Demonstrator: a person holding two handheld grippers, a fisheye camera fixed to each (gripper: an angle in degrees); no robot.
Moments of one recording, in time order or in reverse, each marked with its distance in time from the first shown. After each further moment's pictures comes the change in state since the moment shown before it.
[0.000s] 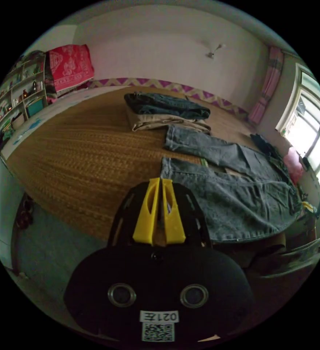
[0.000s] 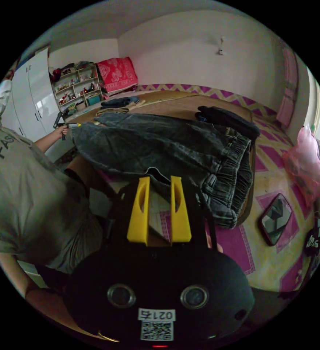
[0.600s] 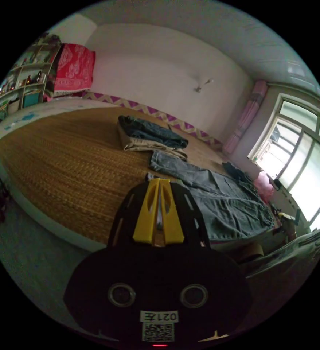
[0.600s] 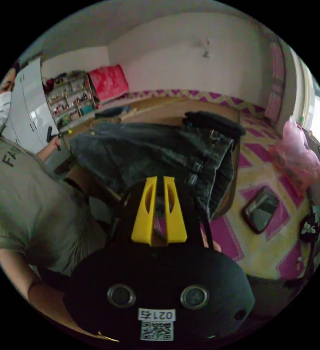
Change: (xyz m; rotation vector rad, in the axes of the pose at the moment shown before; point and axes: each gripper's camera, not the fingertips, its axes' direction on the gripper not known) left arm -0.002 0.085 -0.031 0.214 0.214 -0.059; right arm -0.005 0.025 -0.045 0.053 0.030 0.070
